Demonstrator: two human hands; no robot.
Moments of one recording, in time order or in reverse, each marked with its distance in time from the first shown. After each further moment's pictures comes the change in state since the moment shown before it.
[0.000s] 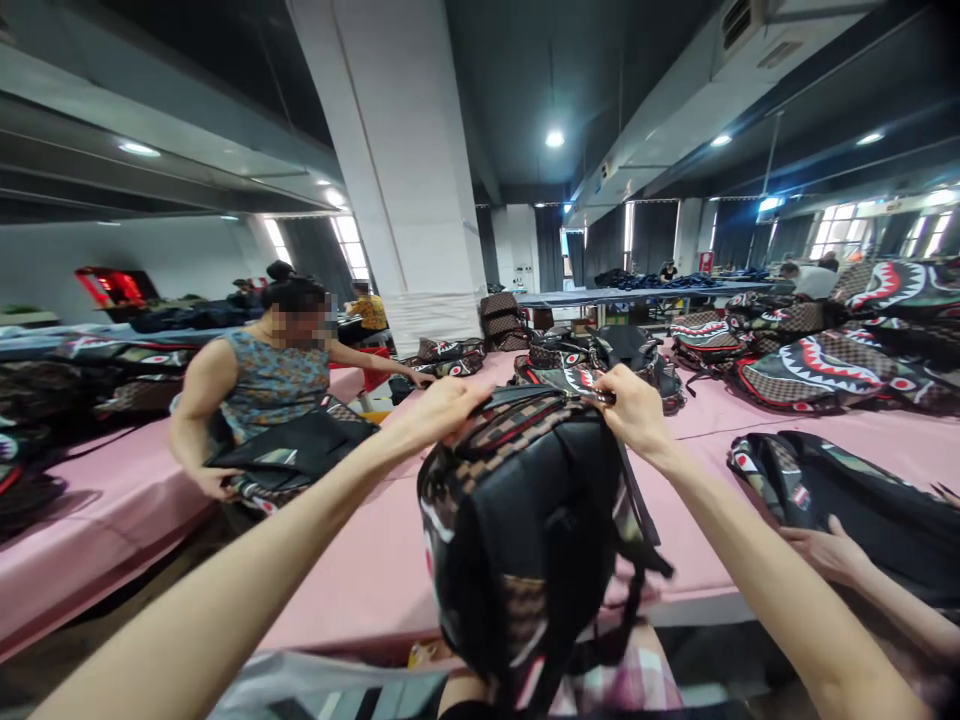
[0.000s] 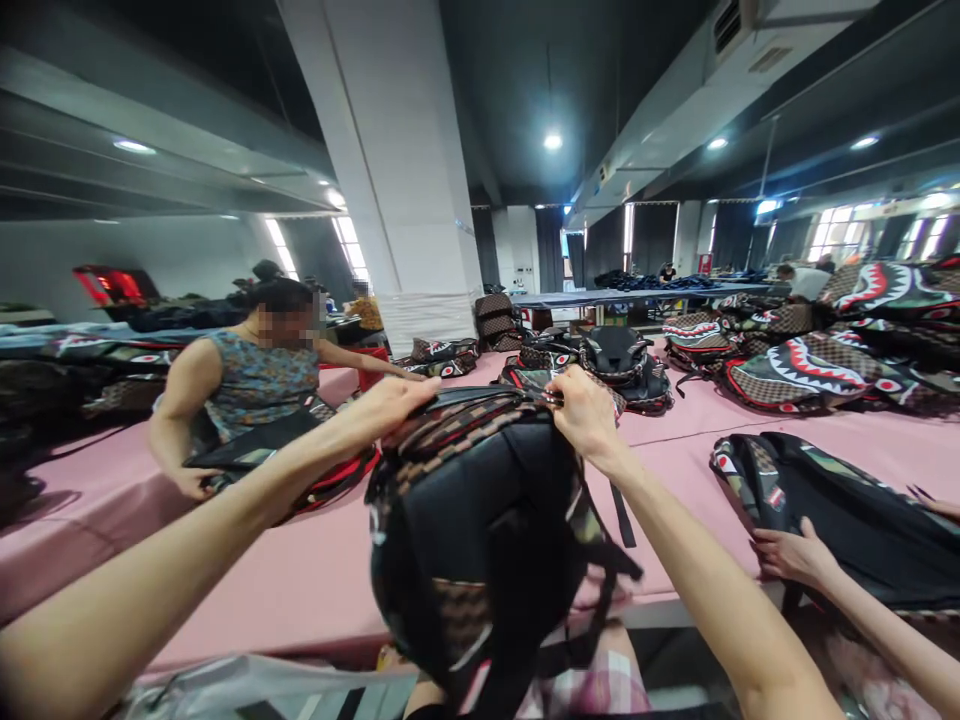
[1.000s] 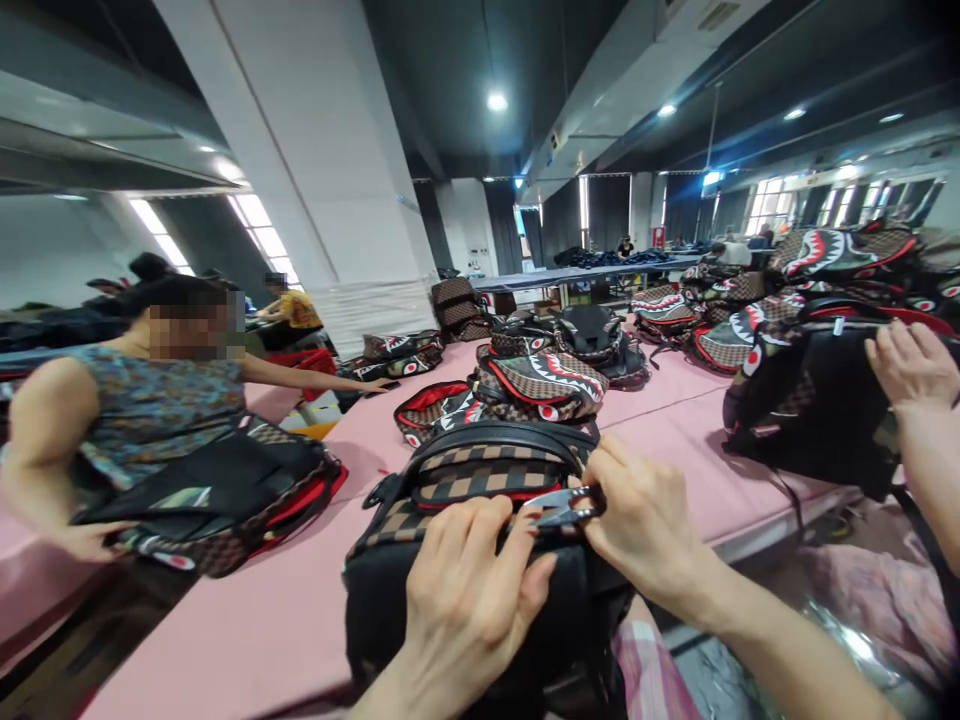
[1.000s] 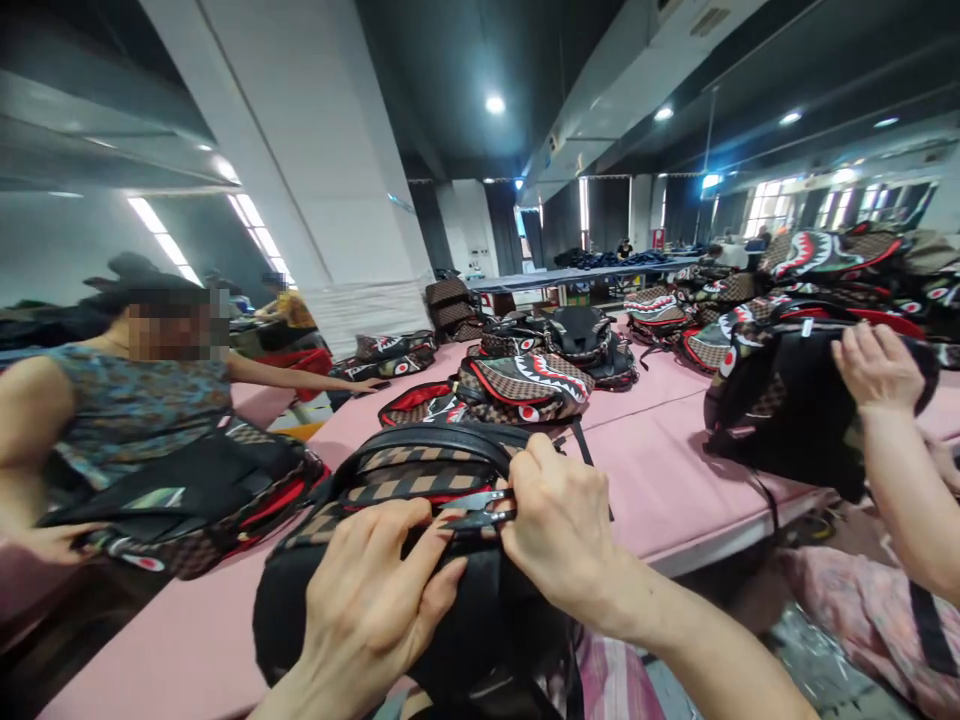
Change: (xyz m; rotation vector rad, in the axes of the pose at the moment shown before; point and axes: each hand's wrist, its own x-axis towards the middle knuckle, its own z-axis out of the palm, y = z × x) left_hand -0.076 -0.028 0.092 0.780 0.519 1.000; right_hand -0.084 -0.054 -0.036 -0.132 -0.006 0.027
